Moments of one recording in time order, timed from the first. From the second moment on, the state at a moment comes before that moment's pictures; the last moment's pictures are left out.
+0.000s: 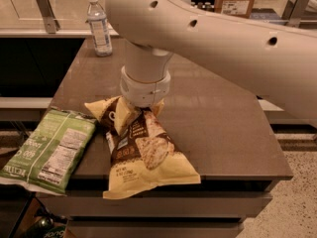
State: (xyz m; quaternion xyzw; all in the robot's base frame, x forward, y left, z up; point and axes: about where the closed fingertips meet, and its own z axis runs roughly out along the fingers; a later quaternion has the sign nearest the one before) arm 0.473 0.035 0.846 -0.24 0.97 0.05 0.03
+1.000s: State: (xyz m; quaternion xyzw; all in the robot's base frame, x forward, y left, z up) arm 0.473 0.035 0.846 -0.24 0.97 0.05 0.03
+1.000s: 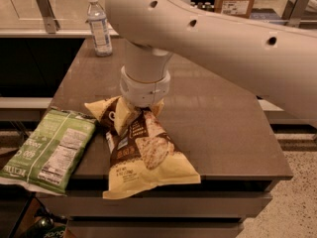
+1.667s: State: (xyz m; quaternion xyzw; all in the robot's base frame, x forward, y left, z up) arm 0.474 0.035 0.847 -0.24 0.97 0.05 0.03
